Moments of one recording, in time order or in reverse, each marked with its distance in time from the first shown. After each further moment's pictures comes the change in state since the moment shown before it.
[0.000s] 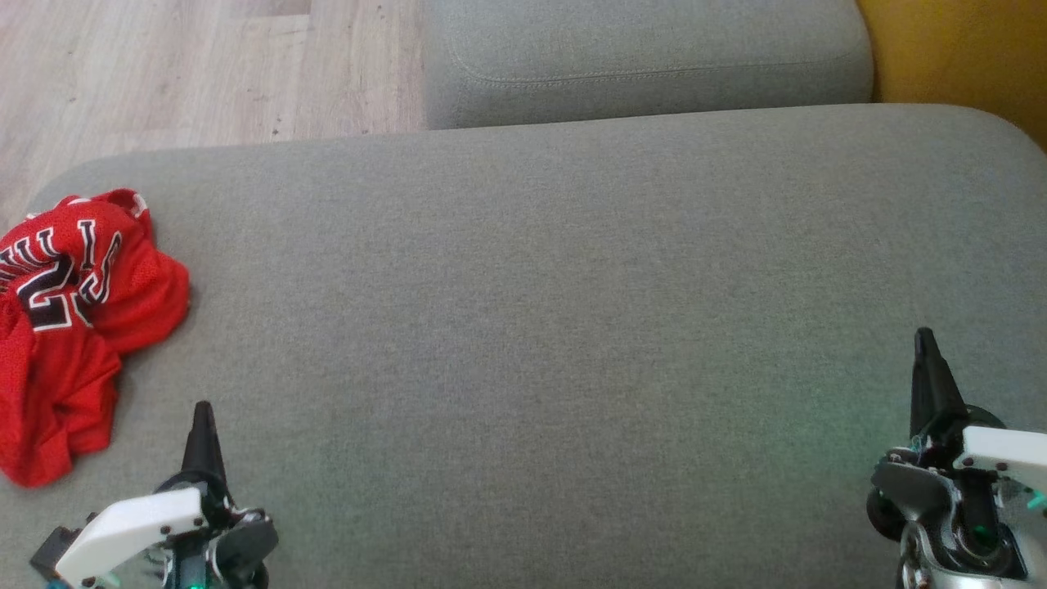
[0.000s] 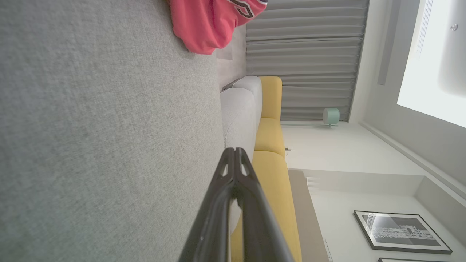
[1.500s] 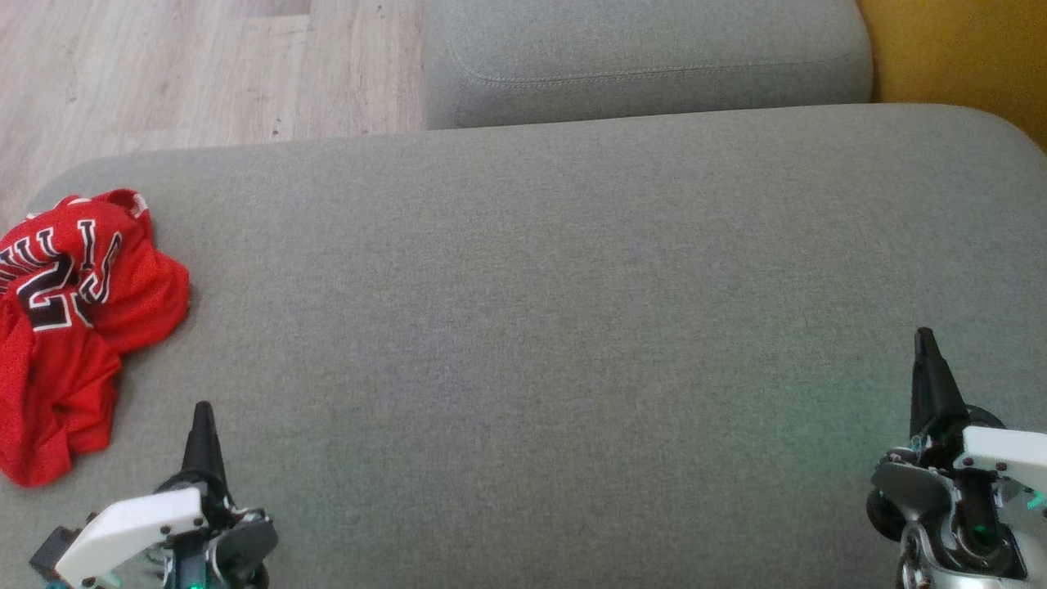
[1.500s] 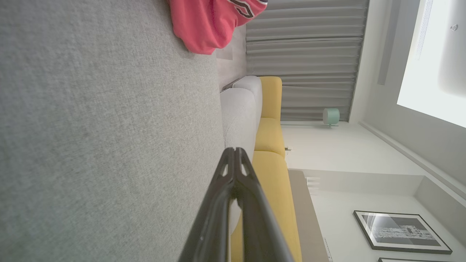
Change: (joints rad) left arm 0.000 0.000 0.000 0.000 0.000 0.000 0.000; right arm 0.000 0.000 0.000 0.000 0.000 0.000 0.000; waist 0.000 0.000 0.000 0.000
